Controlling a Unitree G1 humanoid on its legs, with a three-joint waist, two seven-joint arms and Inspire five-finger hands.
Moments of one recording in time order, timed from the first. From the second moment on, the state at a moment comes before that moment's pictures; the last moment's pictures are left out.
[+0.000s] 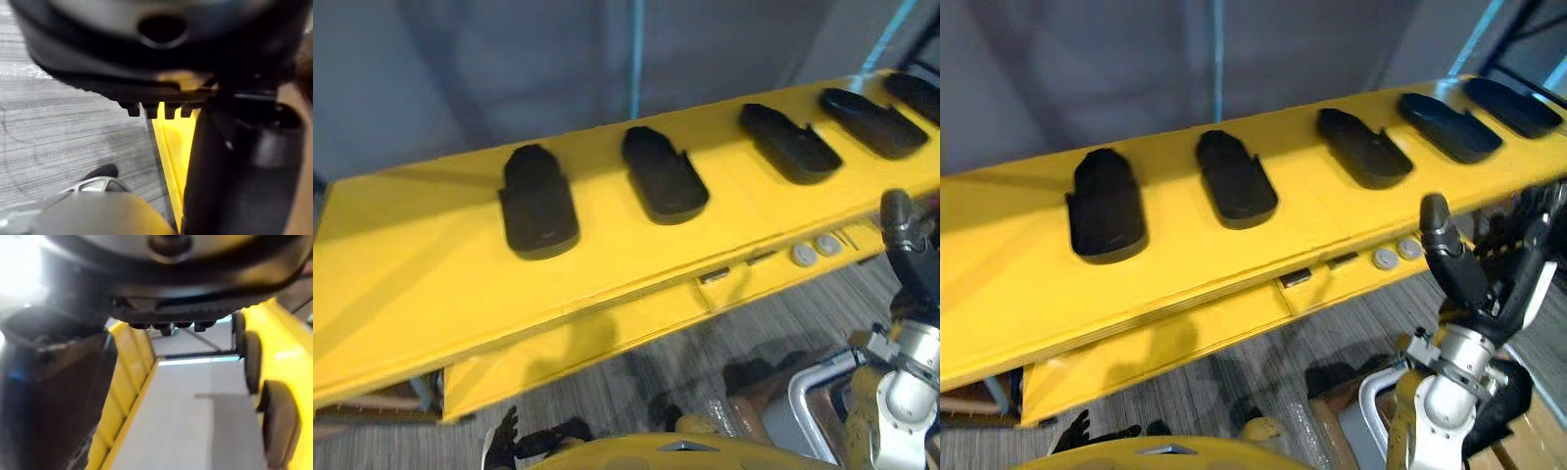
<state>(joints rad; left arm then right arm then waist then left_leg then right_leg) 0.33 0.13 0.06 0.98 -0.09 -0.22 0.14 0.39 -0.14 -0.37 -0.28 0.35 -0.39 -0.24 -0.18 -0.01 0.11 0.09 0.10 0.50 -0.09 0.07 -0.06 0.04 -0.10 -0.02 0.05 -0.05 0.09</state>
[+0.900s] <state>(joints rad) 0.31 0.10 0.07 1.02 -0.31 -0.31 0.15 0.21 -0.17 0.05 0.20 0.23 -0.45 -0.25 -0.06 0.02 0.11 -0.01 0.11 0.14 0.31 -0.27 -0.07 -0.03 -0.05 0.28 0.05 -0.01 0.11</state>
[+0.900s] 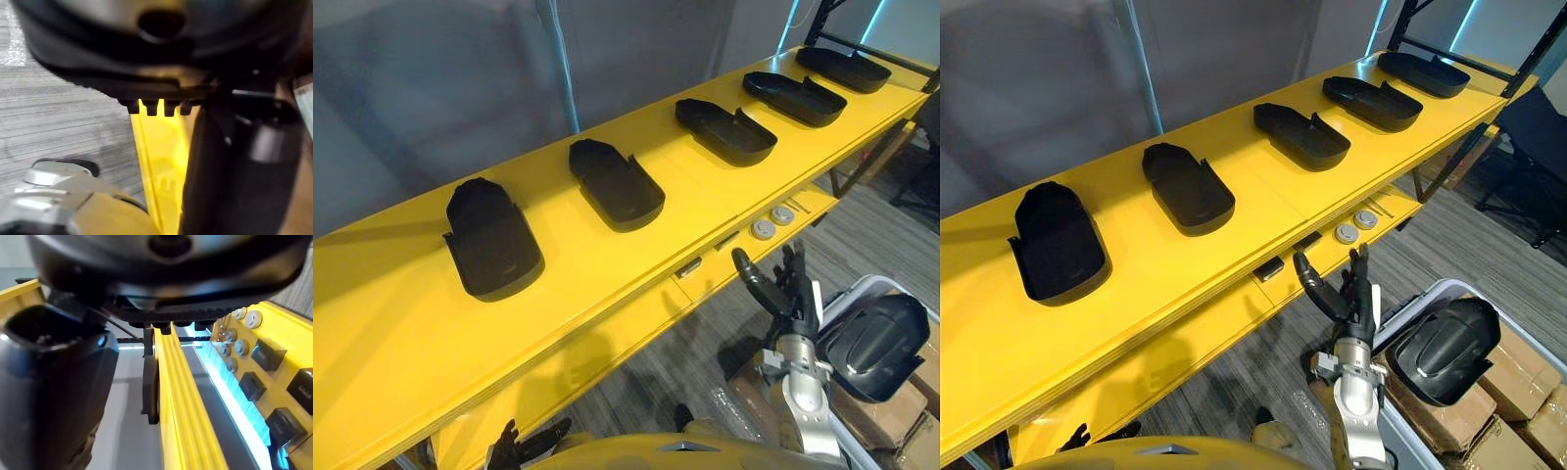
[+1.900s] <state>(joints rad) 0.28 0.06 0.15 0.93 -0.48 -0.25 0.15 0.27 -0.14 0.03 0.09 0.13 -0.43 -0.45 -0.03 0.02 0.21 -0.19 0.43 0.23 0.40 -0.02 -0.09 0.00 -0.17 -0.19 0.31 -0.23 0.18</state>
